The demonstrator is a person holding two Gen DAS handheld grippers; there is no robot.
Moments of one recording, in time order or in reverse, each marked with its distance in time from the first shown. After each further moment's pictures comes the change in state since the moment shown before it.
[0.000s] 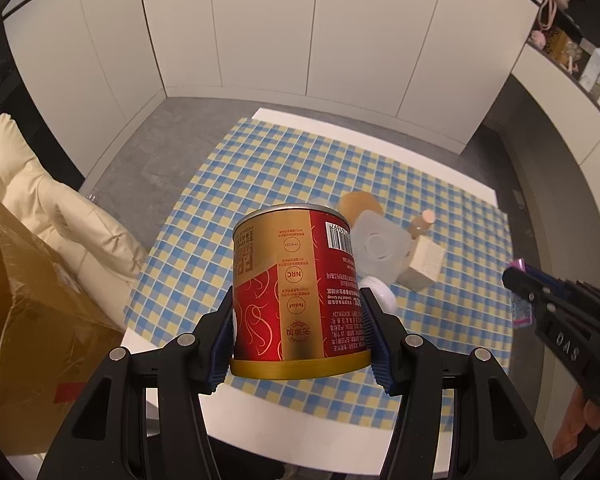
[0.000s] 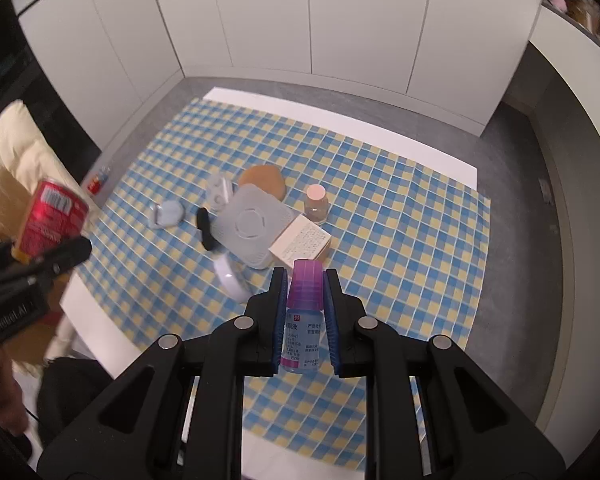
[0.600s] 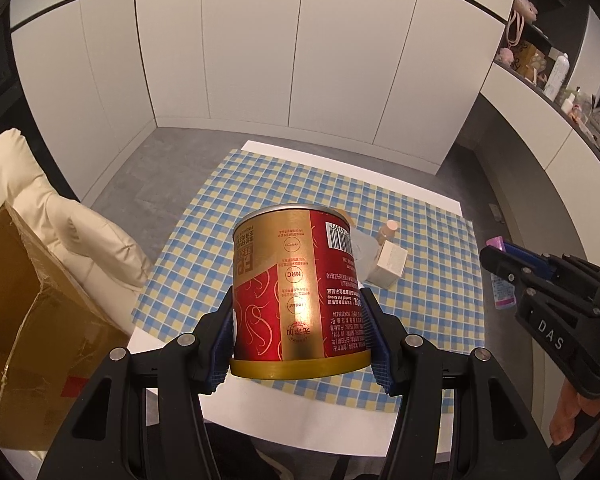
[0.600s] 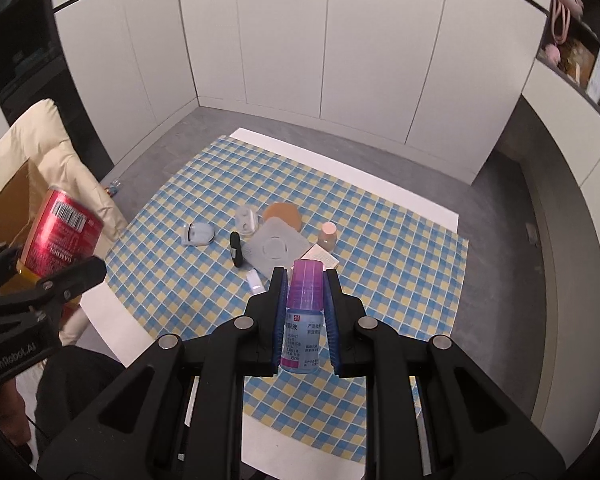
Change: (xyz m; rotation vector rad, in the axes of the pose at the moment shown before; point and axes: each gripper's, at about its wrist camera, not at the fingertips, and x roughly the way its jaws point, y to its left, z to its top) left arm -0.061 0.003 -0.028 0.026 -0.115 -0.057; right arm -0.070 0.038 -0.017 -0.126 -0.148 -0.033
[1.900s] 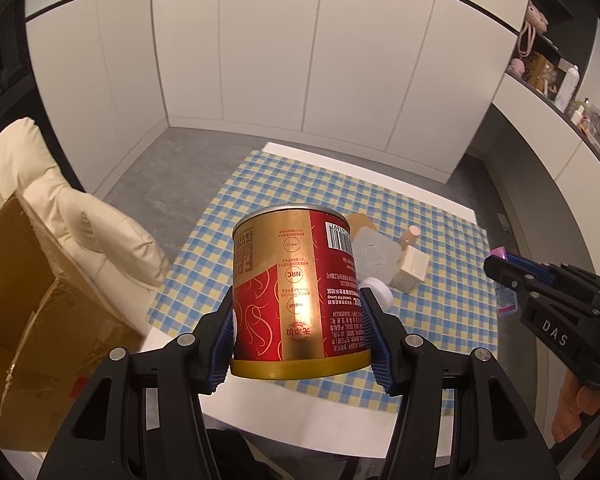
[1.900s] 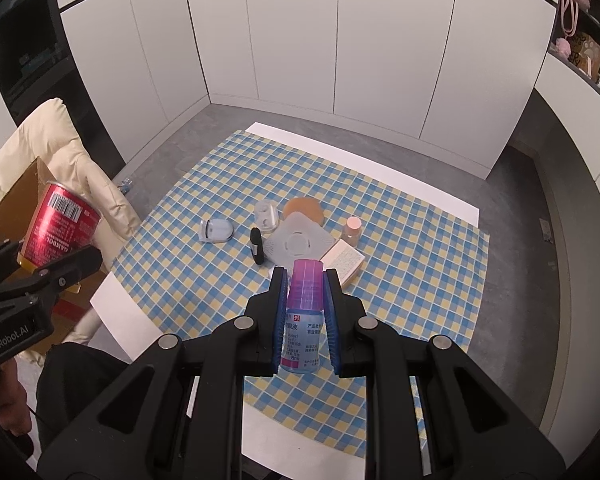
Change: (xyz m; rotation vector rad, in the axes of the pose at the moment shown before) left arm 0.002 0.035 -0.007 -0.037 -0.027 0.030; right arm 0.017 0.012 0.002 0.021 0.028 0.051
